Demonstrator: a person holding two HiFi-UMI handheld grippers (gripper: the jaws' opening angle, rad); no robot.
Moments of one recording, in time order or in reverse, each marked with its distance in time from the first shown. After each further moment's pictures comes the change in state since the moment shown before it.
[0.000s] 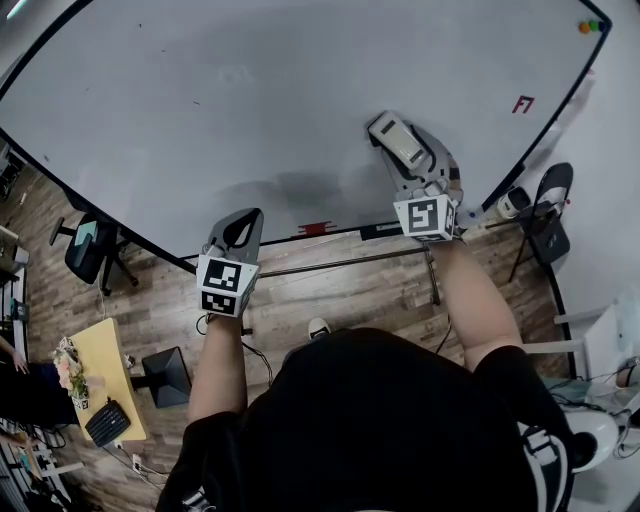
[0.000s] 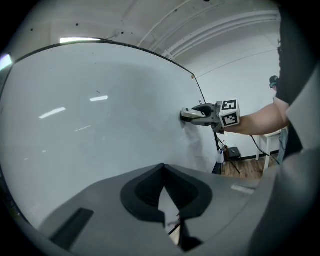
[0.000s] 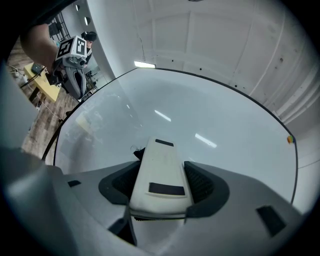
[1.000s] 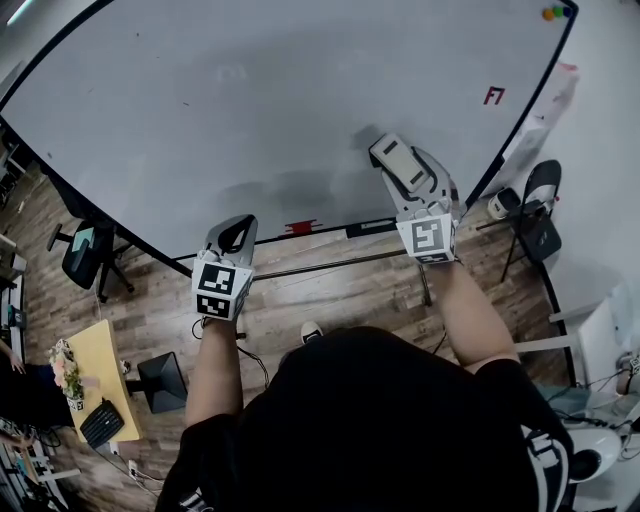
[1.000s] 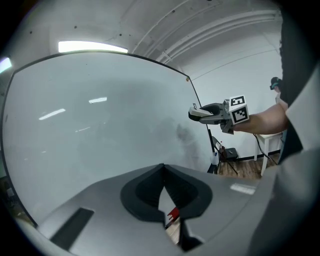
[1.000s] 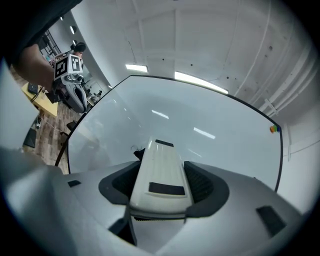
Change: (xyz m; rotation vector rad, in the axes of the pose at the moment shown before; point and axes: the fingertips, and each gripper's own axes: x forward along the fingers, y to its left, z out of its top) left arm -0.023 -0.041 0.012 0.005 -0.004 -0.006; right arm -0.082 -0.010 -0.002 0.116 0.003 0.023
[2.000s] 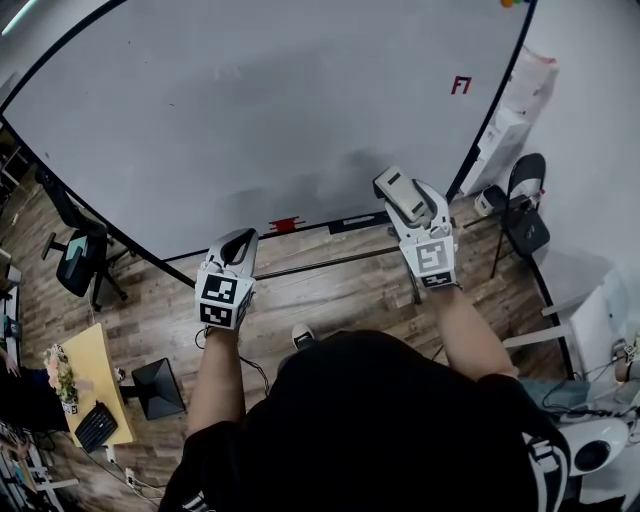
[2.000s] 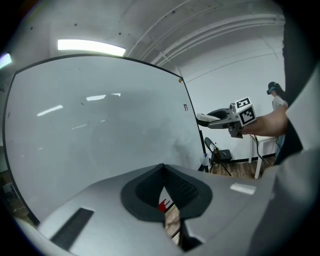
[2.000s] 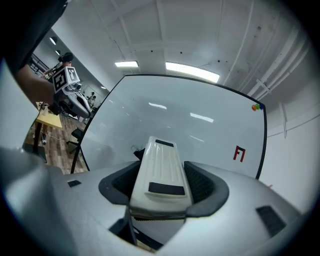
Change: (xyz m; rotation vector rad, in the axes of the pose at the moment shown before) left arm -0.020 -0.068 -0.004 -0.024 0.004 -0.036; right arm -0.103 0.007 -0.043 0.160 0.128 0.035
